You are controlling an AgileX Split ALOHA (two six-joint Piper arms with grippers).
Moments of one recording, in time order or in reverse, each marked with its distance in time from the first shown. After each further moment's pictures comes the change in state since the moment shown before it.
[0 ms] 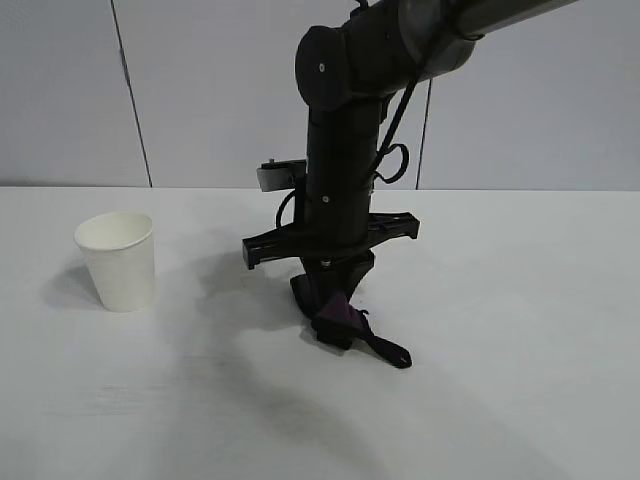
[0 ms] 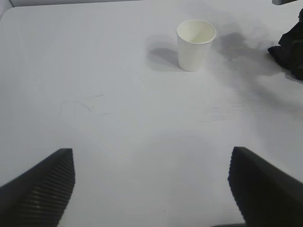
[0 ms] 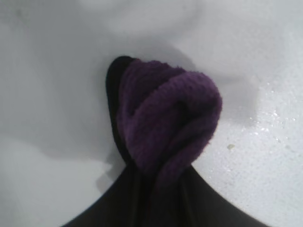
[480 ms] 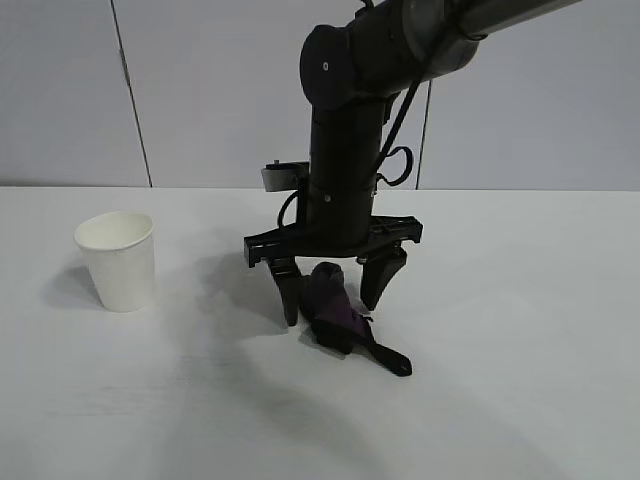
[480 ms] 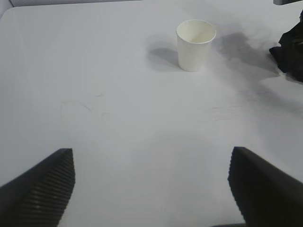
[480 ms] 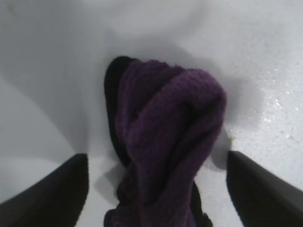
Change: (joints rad) left arm 0.000 0.000 0.000 0.000 0.000 0.000; right arm -0.007 0.000 0.000 0.036 0.001 0.028
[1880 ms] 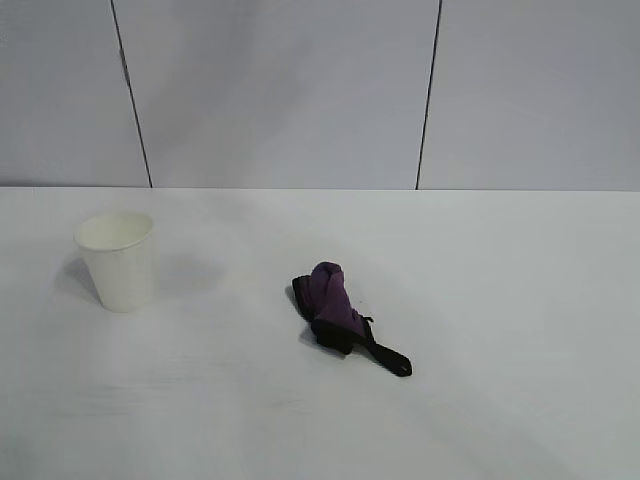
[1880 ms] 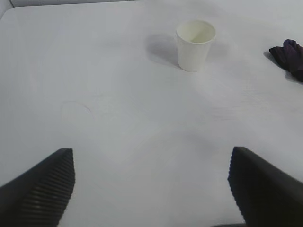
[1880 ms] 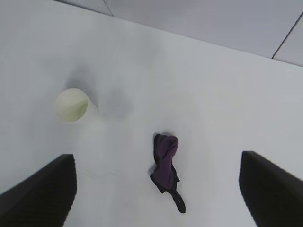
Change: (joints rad) left arm 0.000 0.000 0.000 0.000 0.000 0.000; right arm -0.042 -0.787 -0.162 -0.043 0.207 -0.059
